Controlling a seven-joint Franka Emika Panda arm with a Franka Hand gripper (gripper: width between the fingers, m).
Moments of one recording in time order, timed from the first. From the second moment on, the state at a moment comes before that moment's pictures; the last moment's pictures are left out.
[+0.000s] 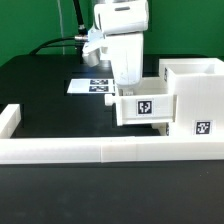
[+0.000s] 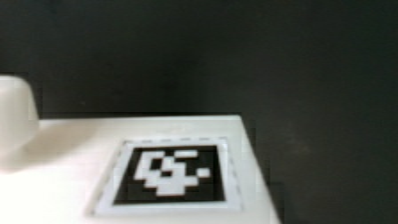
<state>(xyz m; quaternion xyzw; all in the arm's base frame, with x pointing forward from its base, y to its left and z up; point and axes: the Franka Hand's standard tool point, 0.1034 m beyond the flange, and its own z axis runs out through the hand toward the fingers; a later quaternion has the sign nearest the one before) 0.541 -0.006 0.052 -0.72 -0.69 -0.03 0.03</state>
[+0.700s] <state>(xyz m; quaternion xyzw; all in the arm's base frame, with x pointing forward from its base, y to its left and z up) 0.541 -0.004 0.052 -0.73 -0.68 -0.04 0.03</state>
